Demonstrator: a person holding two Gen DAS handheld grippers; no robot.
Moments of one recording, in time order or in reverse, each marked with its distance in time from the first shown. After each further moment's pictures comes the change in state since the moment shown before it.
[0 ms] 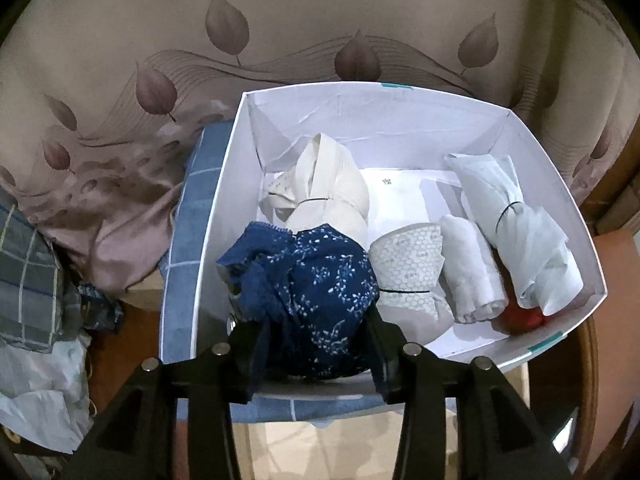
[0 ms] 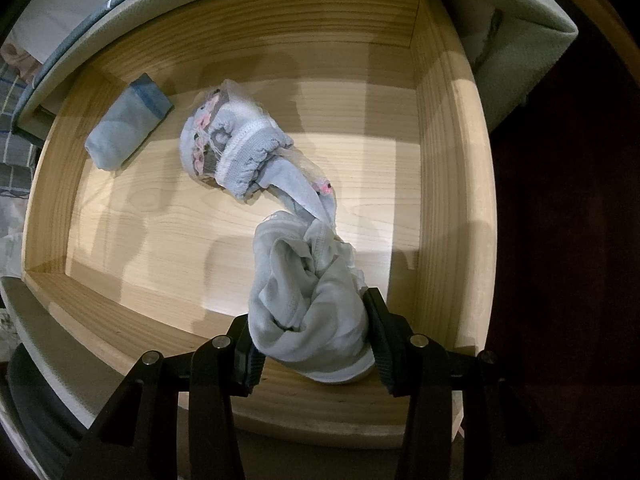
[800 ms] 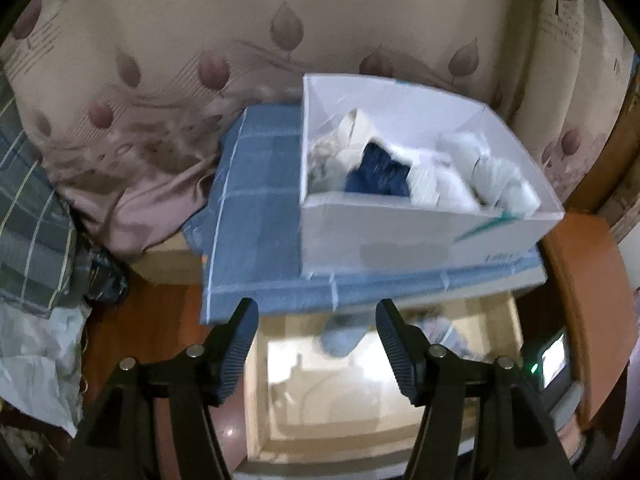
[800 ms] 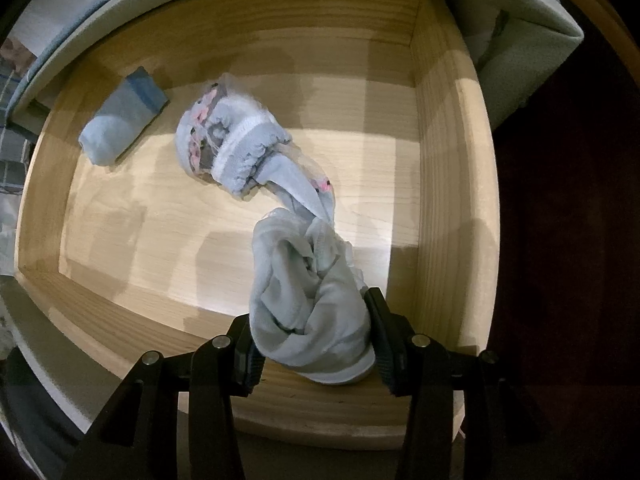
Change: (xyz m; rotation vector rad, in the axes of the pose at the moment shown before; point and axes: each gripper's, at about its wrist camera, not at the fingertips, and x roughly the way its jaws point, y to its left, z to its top) left arm -0.071 0.049 -0.106 -0.048 -0.057 -0.025; right arm 0.006 0.010 0.002 -0.007 0.015 -0.034
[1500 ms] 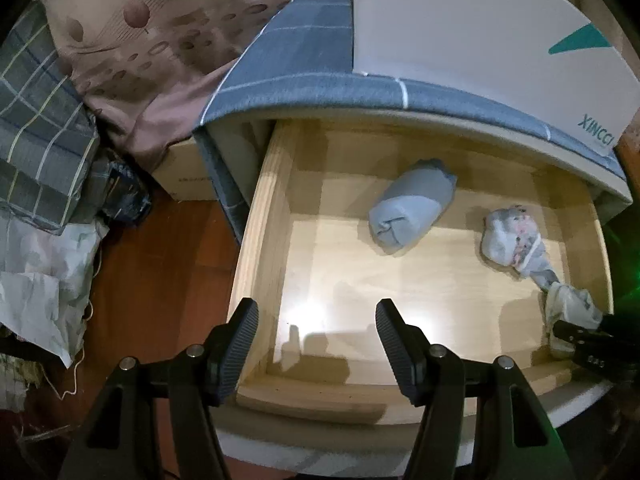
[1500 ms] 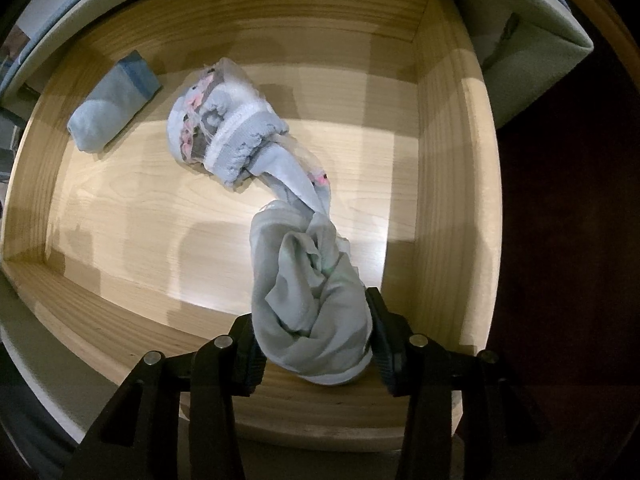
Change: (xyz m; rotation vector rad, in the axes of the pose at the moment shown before) left arm 0.093 -0.003 -0.130 -0.100 0.145 0.169; right arm 0.005 0.021 0.000 -0.026 0.020 -0.055
